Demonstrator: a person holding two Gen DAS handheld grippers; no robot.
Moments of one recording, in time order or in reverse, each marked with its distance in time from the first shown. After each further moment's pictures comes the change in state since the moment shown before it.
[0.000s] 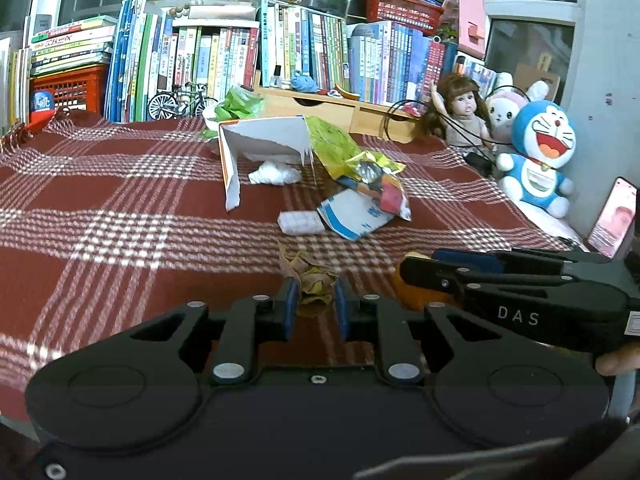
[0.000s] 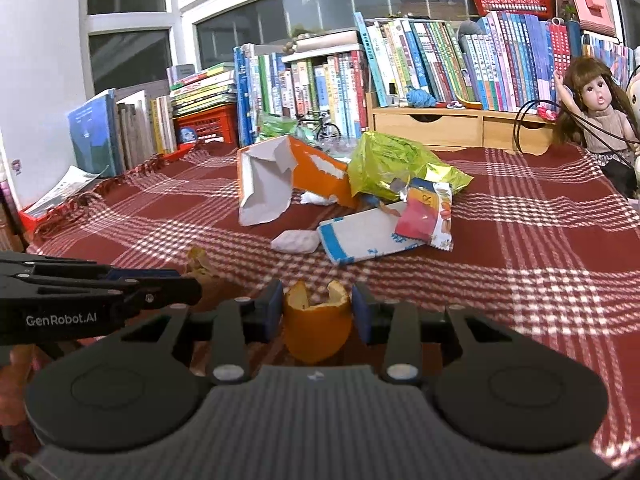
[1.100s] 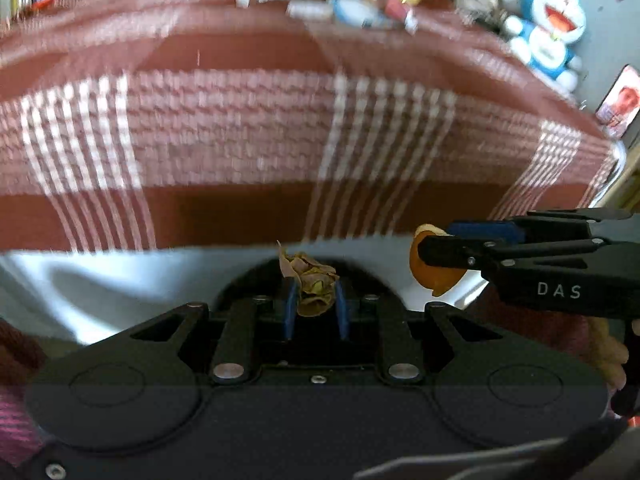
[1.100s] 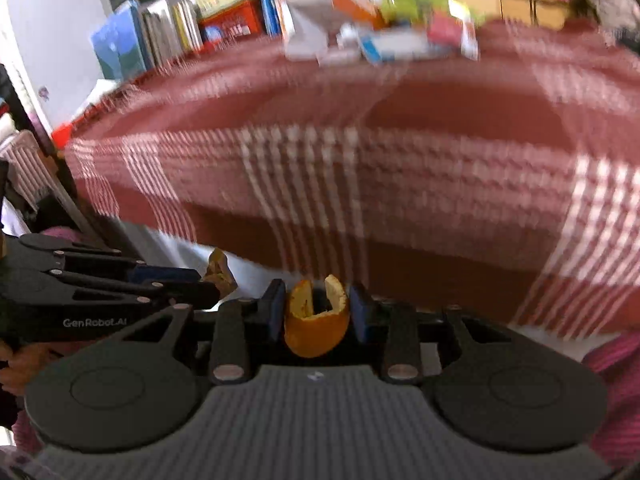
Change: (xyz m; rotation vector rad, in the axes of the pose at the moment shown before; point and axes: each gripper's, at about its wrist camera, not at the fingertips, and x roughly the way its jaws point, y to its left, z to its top) left arm -0.002 0.001 -0.123 -0.014 0.380 0.032; right arm -0.022 0.021 -0.107 0.081 0.315 0.091
